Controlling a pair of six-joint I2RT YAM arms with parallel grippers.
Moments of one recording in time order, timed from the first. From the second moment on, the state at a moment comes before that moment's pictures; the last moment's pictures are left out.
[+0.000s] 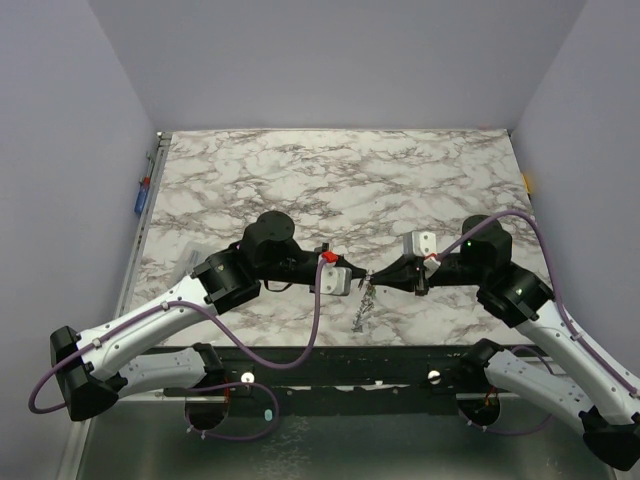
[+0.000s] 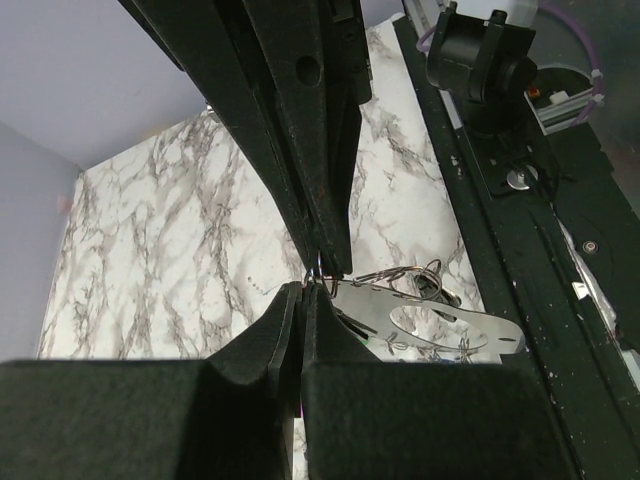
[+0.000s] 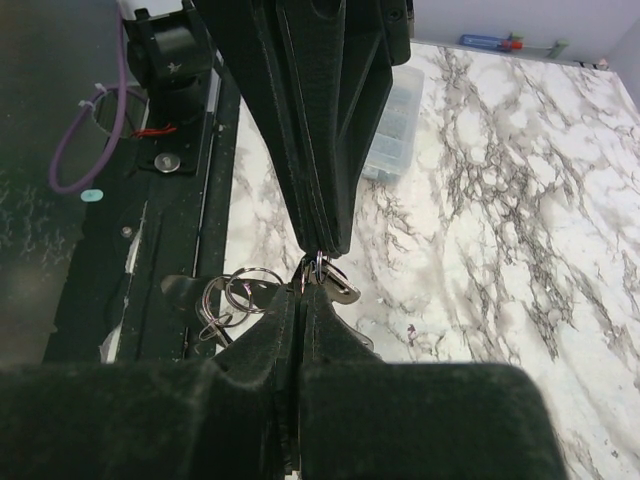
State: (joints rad) left arm -0.97 1.05 1.00 -0.20 0.62 0.61; right arm 0.65 0.78 0.85 -0.35 -0.83 -0.43
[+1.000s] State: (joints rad) left arm -0.99 1.05 1.00 -0.20 0.62 0.61; right arm 0.65 0.80 0.85 -0.35 -0.84 -0.42
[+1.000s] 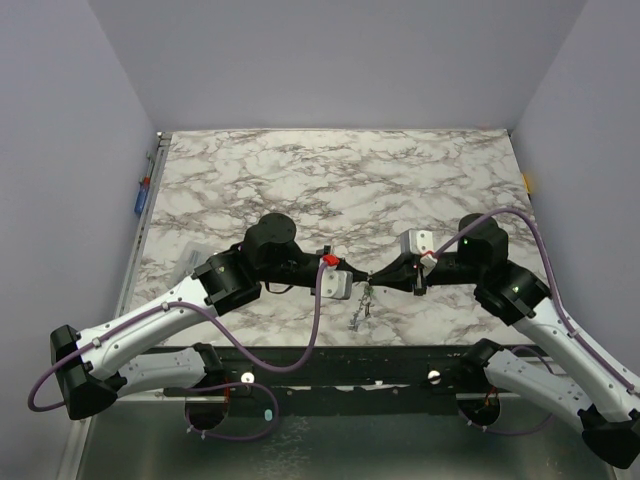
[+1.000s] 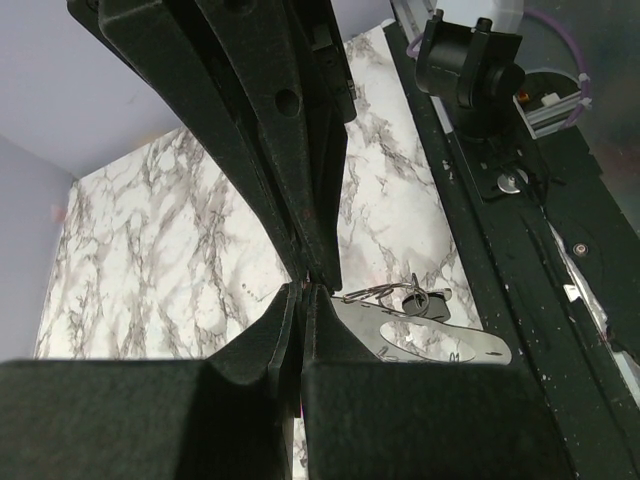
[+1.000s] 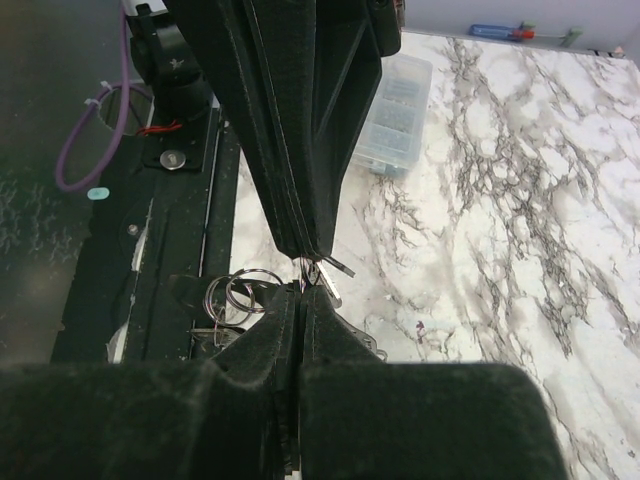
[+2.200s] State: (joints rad) left arm -1.00 1.00 0.96 -0.18 0.60 0.59; right arm 0.65 0.77 0.85 -0.37 -0.82 -0.42
